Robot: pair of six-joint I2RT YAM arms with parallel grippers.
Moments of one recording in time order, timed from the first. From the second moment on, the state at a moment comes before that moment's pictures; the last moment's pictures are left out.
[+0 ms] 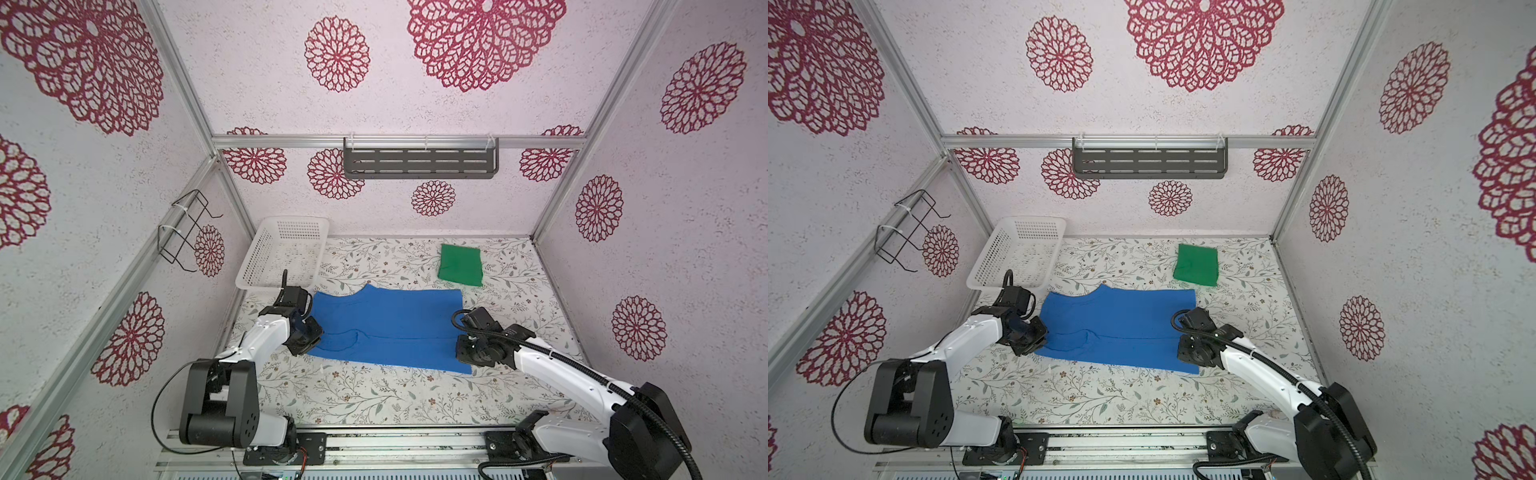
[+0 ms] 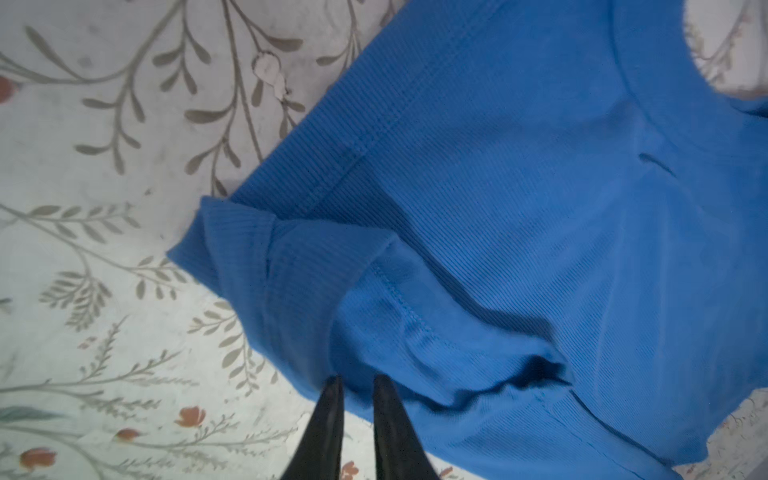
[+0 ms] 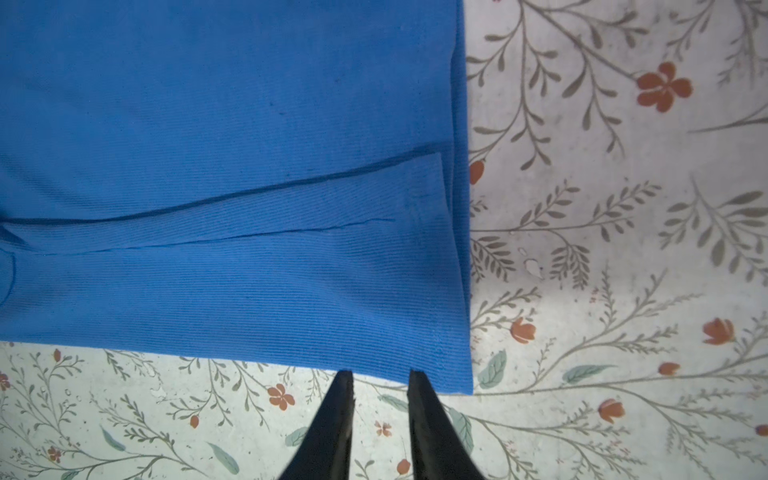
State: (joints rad) left arm -0.07 1.47 0.82 -0.69 0.12 -0.77; right arm 0.61 1.21 0.73 -0.69 0.04 0.76
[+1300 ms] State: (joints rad) left arm -0.01 1.51 0.88 -0.67 0.03 -0.67; right arm 0.72 1.47 0.80 -0.55 0.07 0.80
